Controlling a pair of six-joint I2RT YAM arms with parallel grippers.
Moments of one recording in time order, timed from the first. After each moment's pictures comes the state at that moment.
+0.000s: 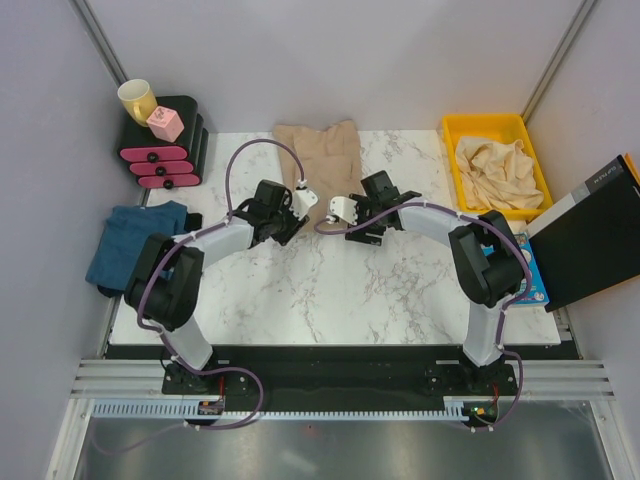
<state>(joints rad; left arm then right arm) -0.44 1.71 1.02 -0.14 0.10 0.46 0.49 1.93 1.29 -0.36 -0.17 -0.97</state>
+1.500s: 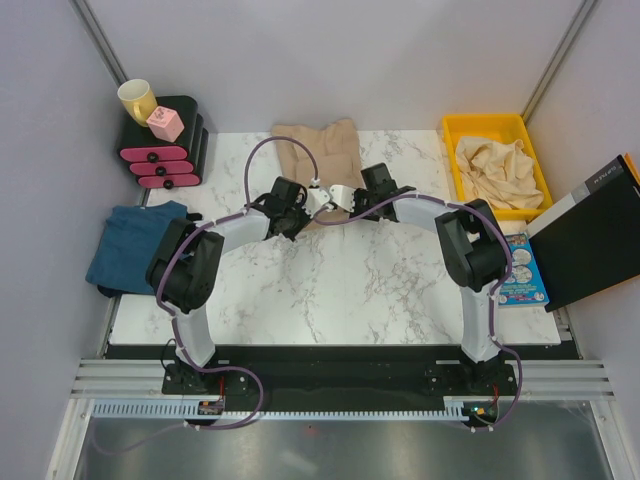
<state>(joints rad) -0.48 1.88 1.15 -0.15 0.06 0.45 0.46 2.09 1.40 -0.19 -0.16 -1.03</state>
